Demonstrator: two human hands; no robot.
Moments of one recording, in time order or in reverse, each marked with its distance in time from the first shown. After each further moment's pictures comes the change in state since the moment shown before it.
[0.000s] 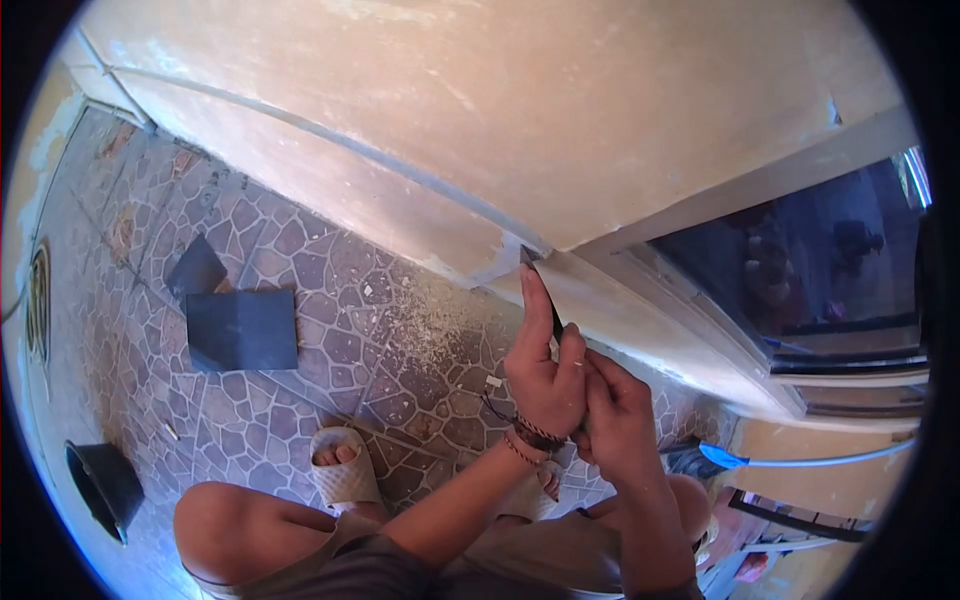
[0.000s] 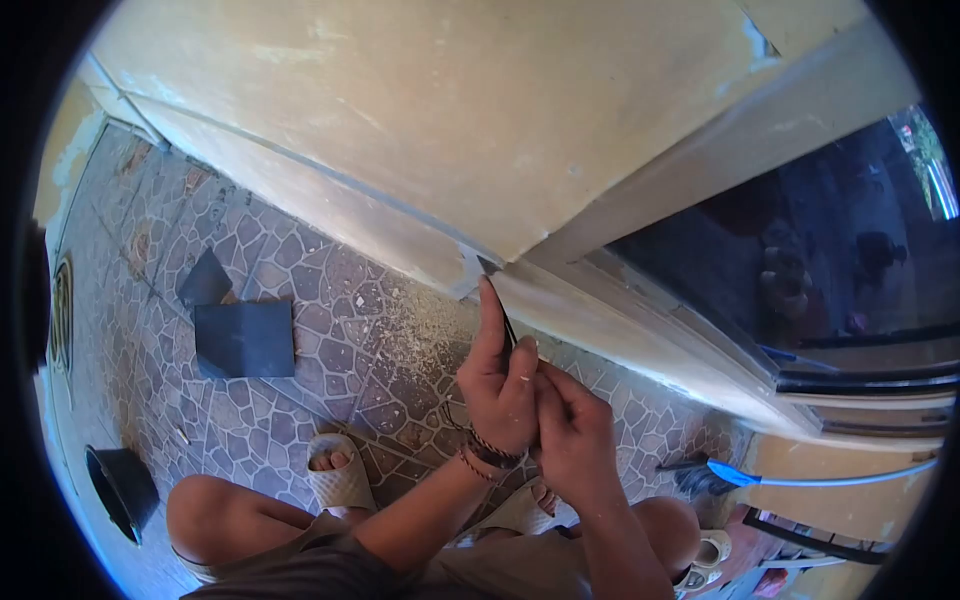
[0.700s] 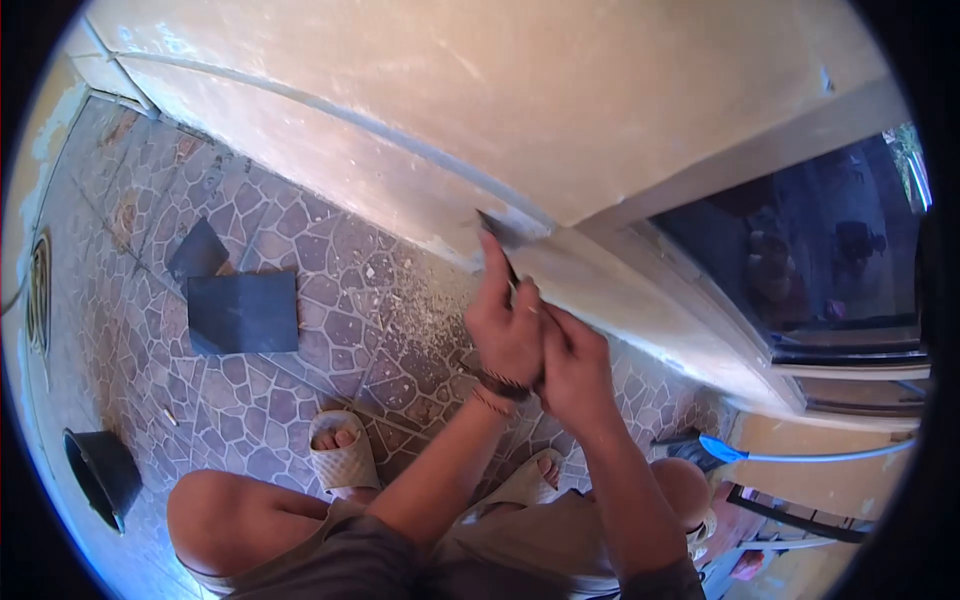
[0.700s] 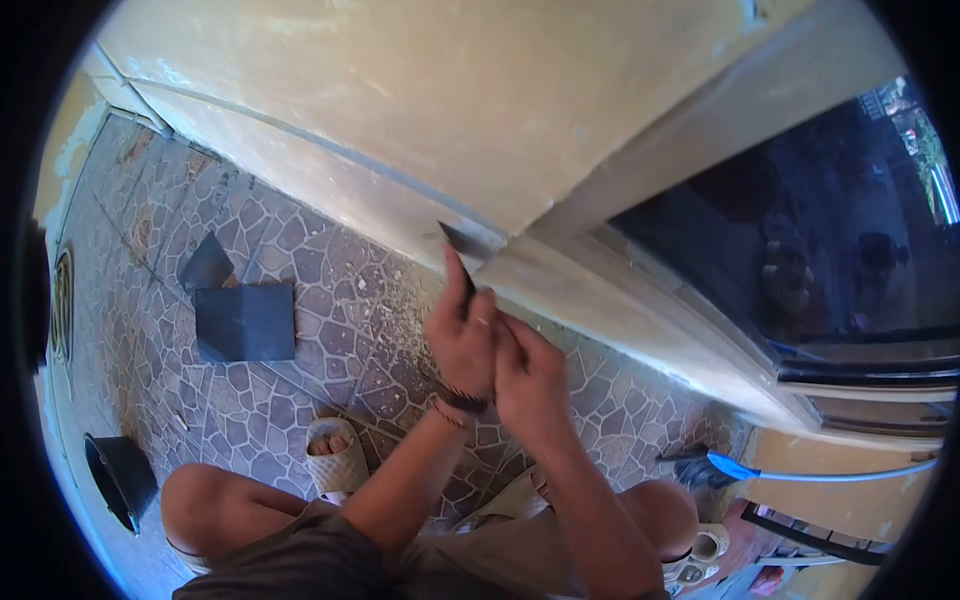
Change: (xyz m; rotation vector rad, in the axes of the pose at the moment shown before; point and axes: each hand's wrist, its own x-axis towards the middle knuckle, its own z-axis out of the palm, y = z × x) left_hand 0.017 -0.013 -0.021 -0.133 0.038 -0.209; right_hand 0.017 0.015 0.026 -0.100 -0.019 -0.055
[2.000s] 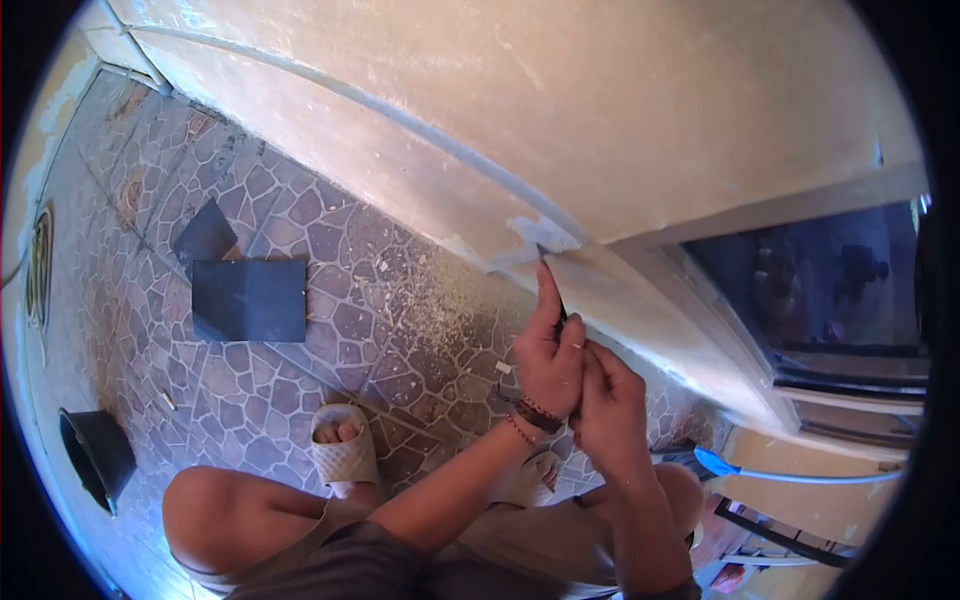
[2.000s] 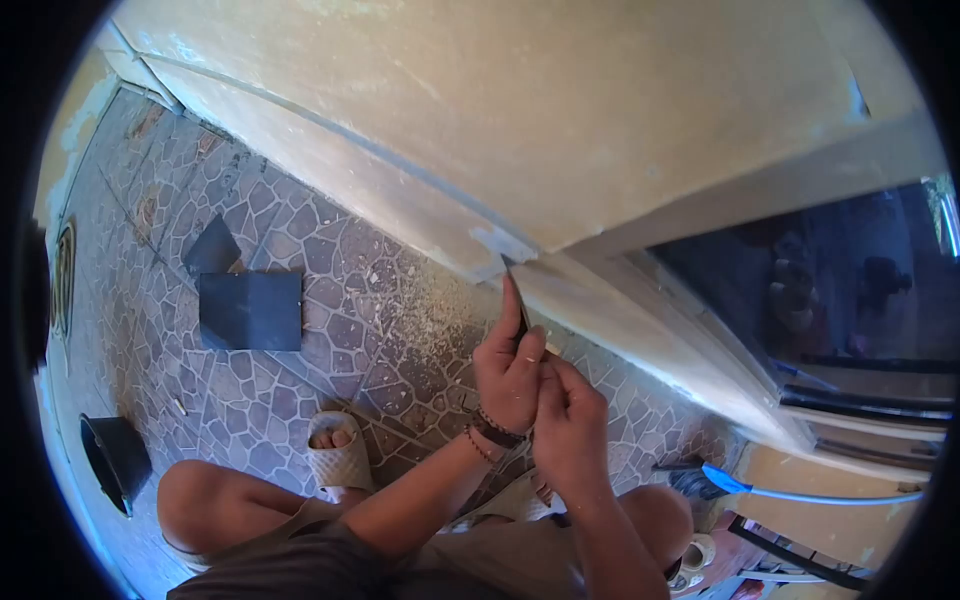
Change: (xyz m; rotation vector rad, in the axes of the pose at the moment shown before) left_hand -0.013 -0.013 0.005 0.033 -0.024 0.033; right_hand -0.013 0.003 -0.001 -0.041 0.056 0.057
